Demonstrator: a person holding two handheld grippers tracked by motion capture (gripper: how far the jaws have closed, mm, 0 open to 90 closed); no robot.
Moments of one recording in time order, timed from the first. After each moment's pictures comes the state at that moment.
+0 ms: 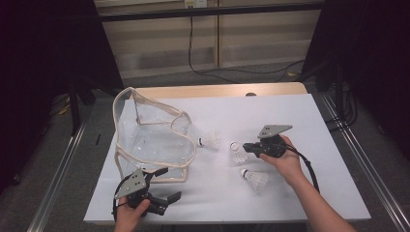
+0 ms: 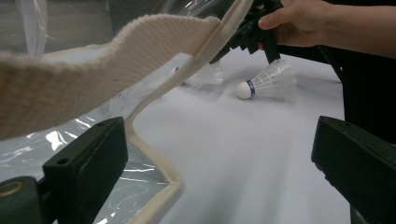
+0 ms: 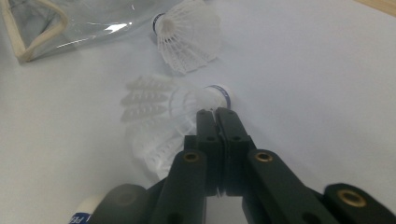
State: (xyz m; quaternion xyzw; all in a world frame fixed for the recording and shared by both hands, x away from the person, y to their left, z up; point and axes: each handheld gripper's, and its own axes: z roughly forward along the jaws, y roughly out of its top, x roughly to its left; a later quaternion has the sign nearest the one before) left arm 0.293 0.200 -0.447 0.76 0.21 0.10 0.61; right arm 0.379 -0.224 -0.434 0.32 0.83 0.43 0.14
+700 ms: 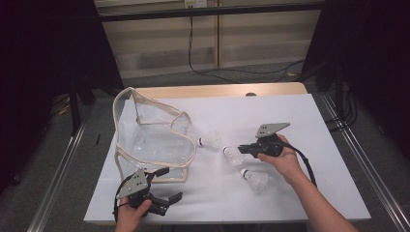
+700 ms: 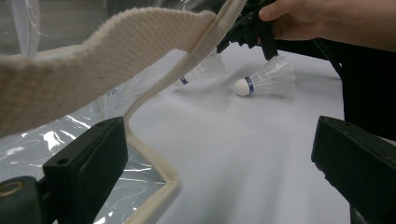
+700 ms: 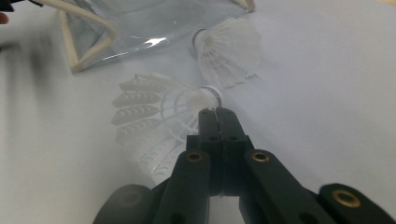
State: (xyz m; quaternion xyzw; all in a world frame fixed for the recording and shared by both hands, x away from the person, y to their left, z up) left arm 0.293 0.197 -0.448 0.76 0.20 0.09 0.60; right arm 0.383 -0.216 -0.429 0.28 0.84 0.46 0.09
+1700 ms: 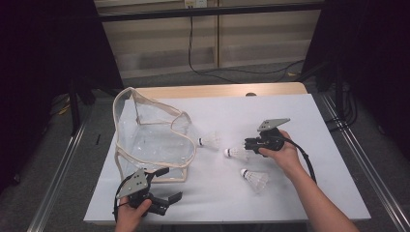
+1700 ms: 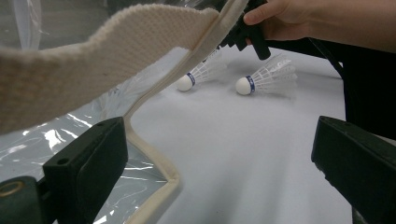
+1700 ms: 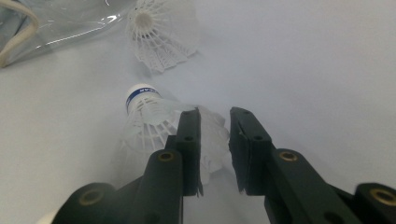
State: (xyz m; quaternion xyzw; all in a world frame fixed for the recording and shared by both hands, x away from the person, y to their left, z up) left arm 0.294 0.197 -0.448 0.76 0.20 0.09 0.60; right arm 0.404 -0.230 -0.441 0.35 0.83 0.42 0.11
